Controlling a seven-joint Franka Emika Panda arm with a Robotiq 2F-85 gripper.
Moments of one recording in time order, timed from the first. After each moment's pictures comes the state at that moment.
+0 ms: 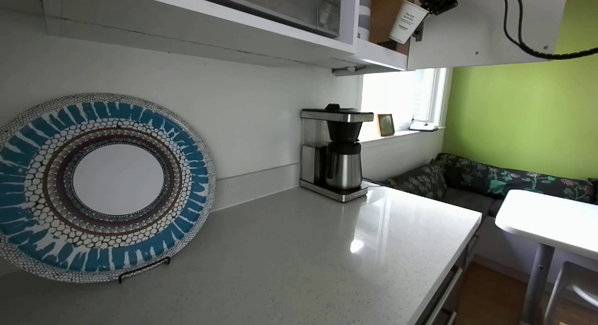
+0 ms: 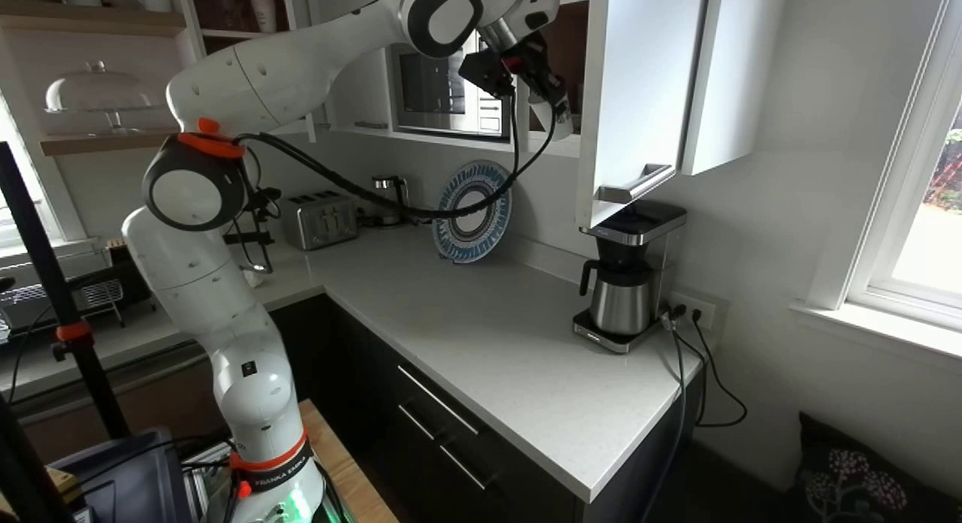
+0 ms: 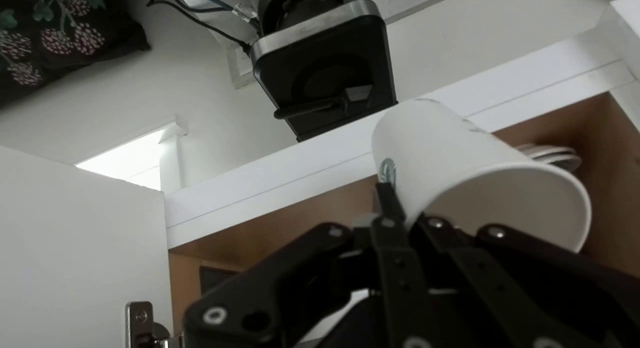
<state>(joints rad) -0.16 -0.22 -0.26 -1.41 0.23 1.96 -0.04</state>
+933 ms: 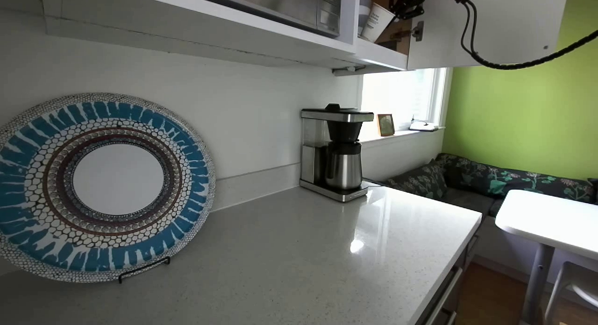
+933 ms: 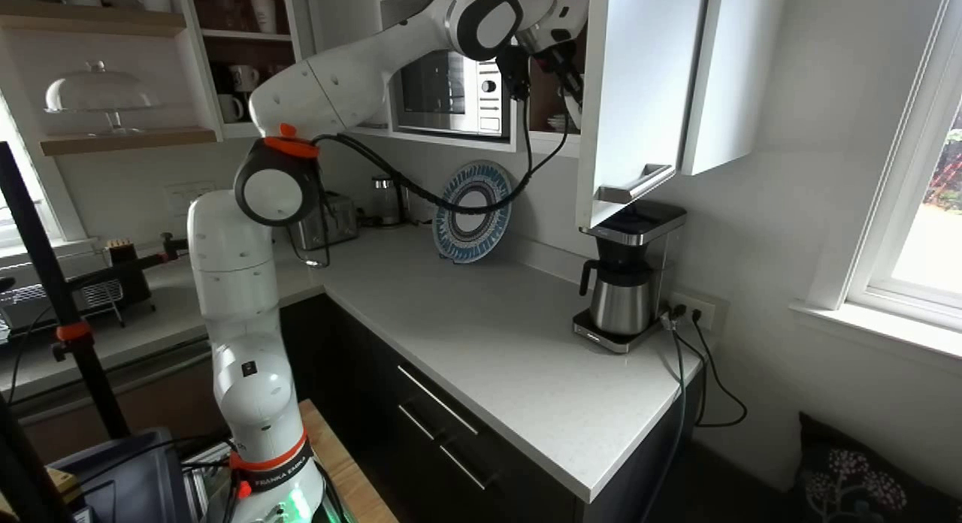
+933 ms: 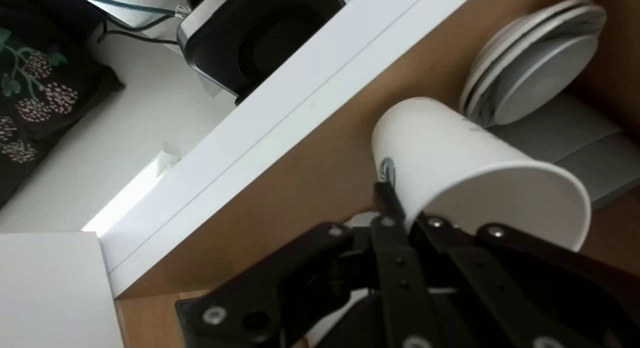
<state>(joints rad) -0.16 0.06 -0.25 -1.10 0.29 1.96 0.33</state>
